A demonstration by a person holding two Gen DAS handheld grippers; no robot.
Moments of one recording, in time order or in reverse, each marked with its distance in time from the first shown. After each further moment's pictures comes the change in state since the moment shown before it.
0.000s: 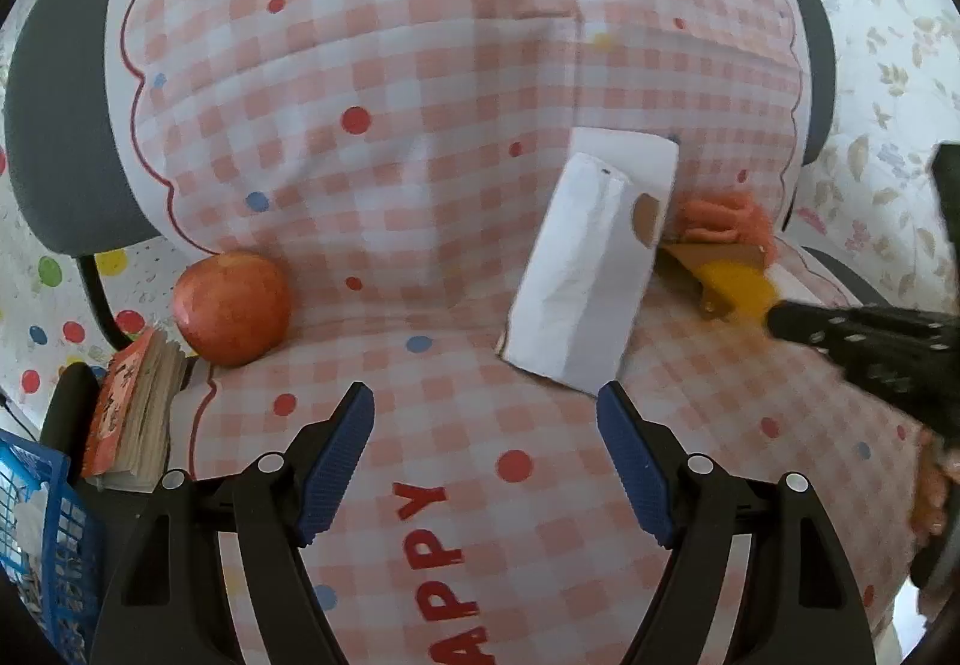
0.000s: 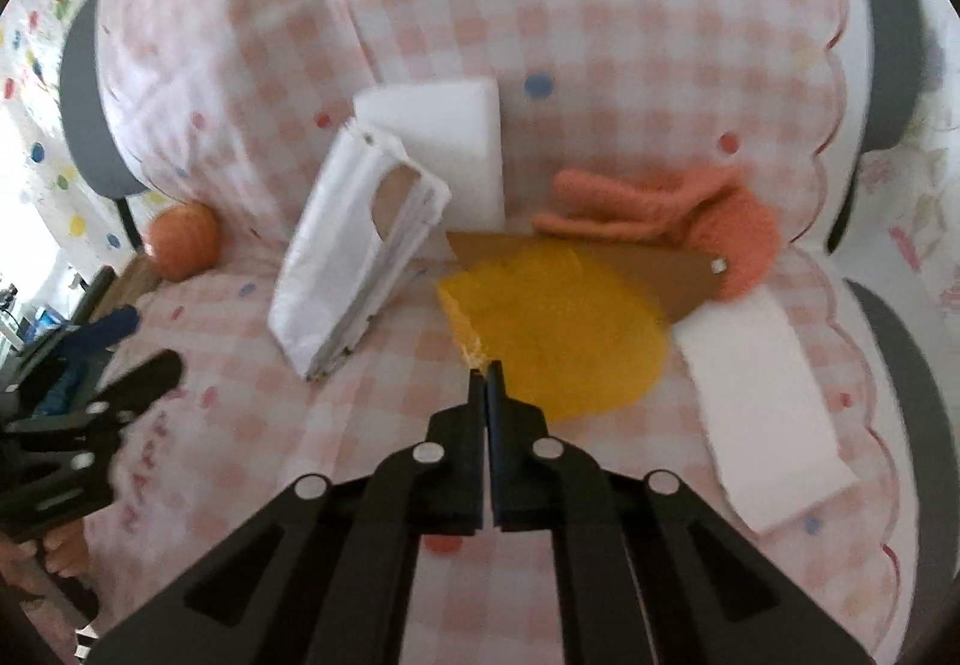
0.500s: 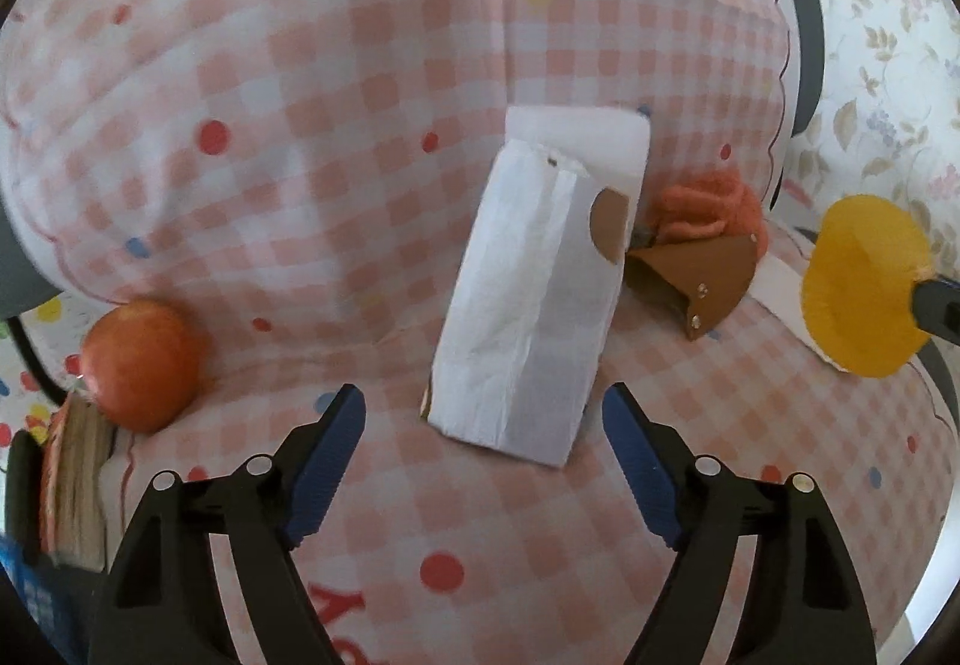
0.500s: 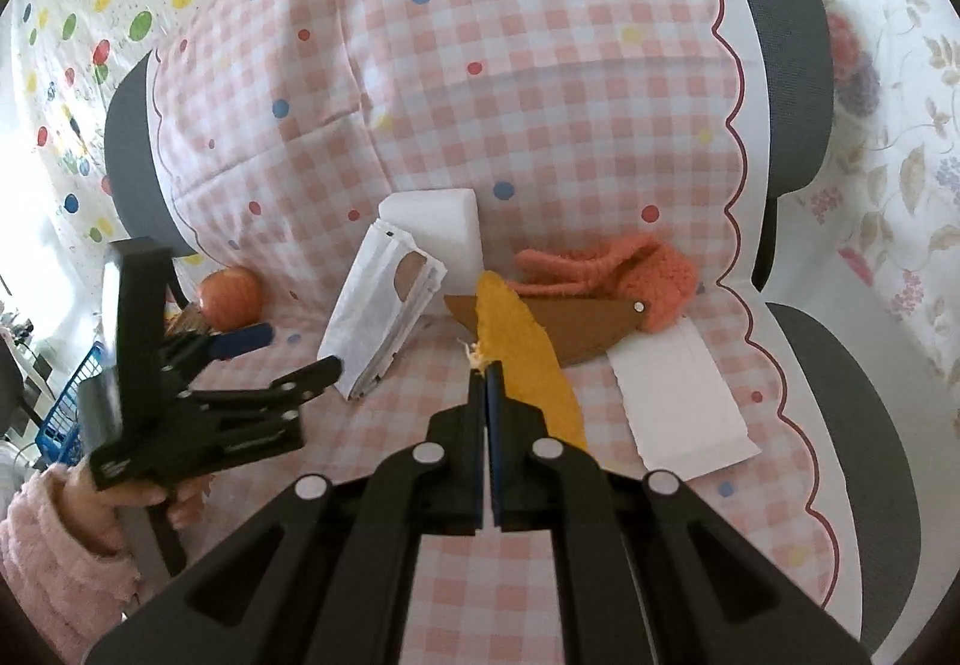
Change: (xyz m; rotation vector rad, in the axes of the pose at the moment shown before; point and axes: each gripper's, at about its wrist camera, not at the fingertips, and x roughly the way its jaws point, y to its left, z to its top) left arm 0.059 -0.027 0.028 0.077 0.072 -0.071; right arm -0.060 -0.014 -0.005 0.034 -0.126 0.015
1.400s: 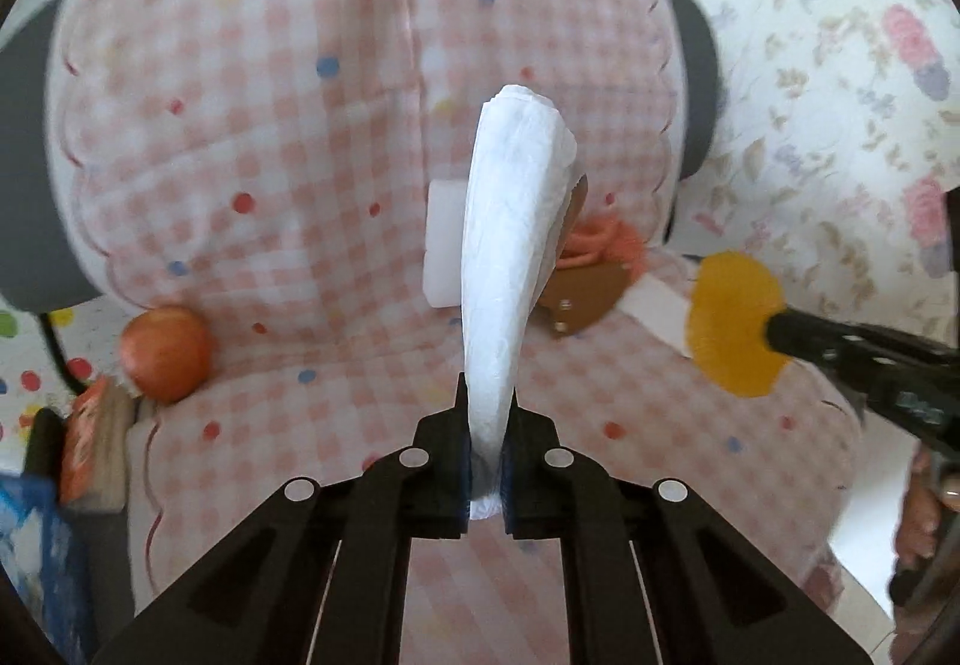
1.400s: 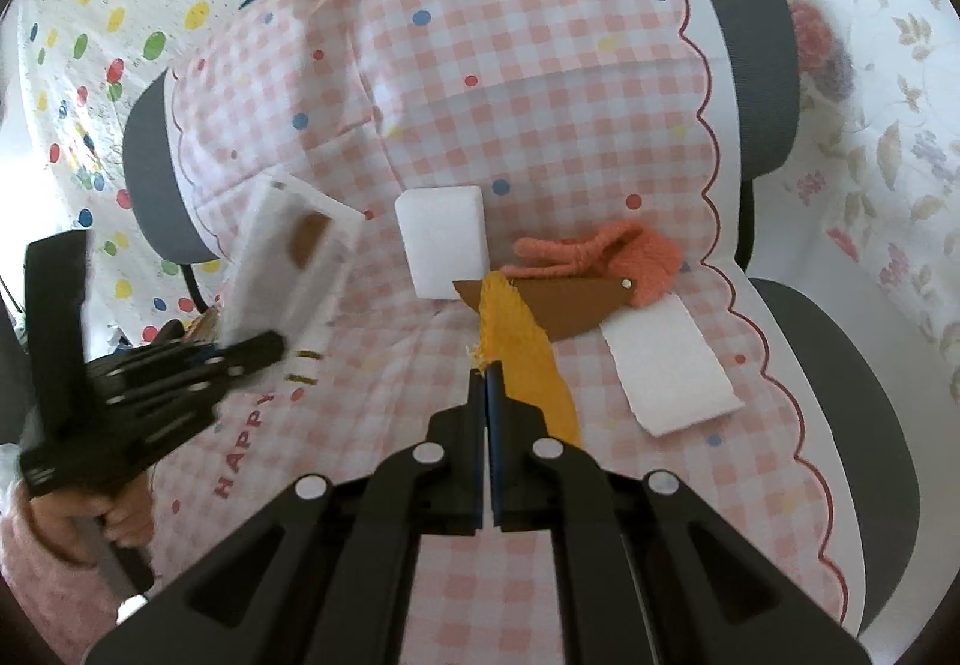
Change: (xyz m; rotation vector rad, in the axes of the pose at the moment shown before) left arm -0.113 -0.041 -0.030 -0.001 -0.133 -0.101; right arm -0.046 0.000 -0.027 0.048 -0.032 0.018
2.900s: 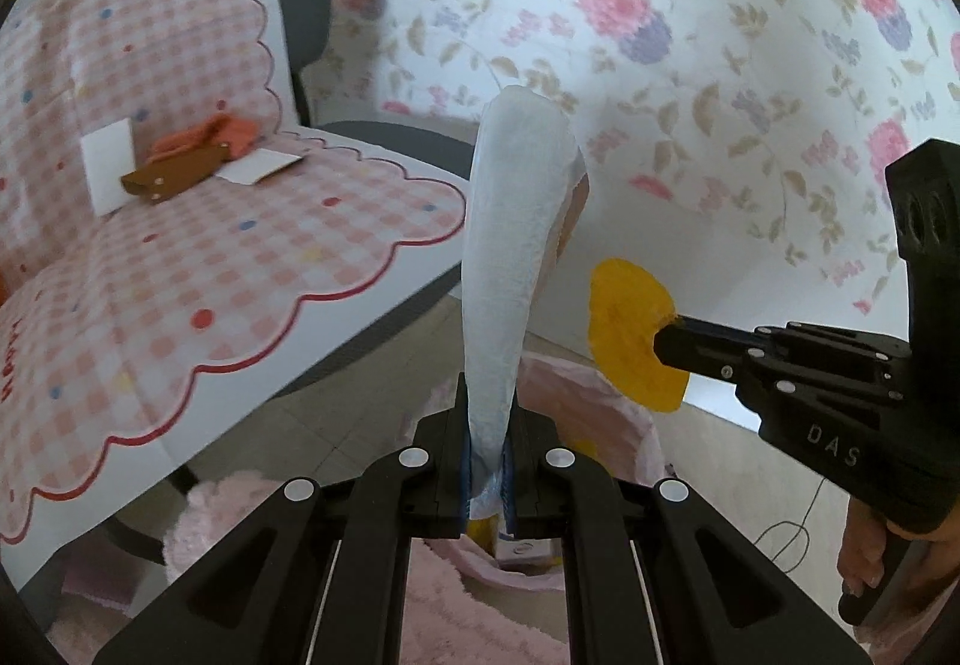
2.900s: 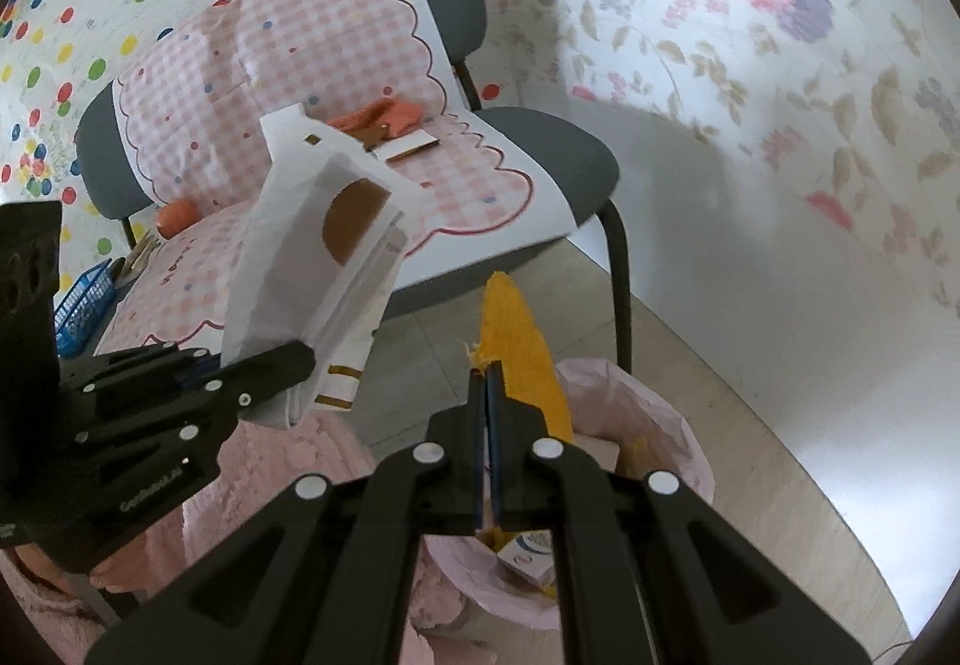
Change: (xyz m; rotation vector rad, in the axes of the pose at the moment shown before) left arm -0.079 -0.238 -0.167 0.274 0.102 -0.371; right arm -0.205 -0.063 -0.233 0.228 0.005 -0.289
